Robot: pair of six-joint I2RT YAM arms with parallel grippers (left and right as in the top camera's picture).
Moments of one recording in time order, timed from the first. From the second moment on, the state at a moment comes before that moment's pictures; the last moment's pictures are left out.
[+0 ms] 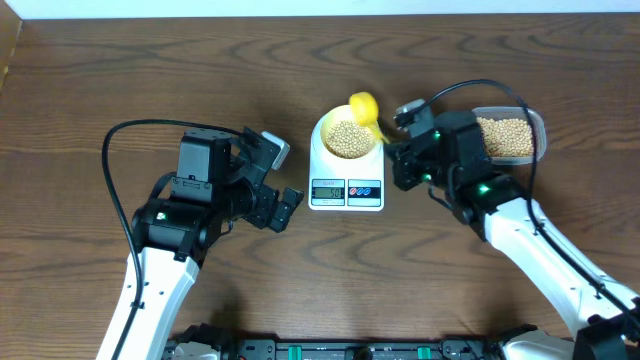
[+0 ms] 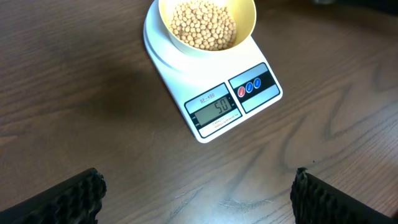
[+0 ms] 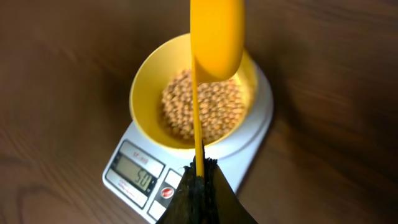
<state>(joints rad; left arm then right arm) -0.22 1.11 0.97 -0.80 0.36 0.21 0.37 1.42 0.86 -0.12 -0.29 0.11</state>
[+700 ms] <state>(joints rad) -0.22 1.11 0.97 -0.80 0.36 0.21 -0.04 1.17 0.86 -0.39 -0.30 0.41</state>
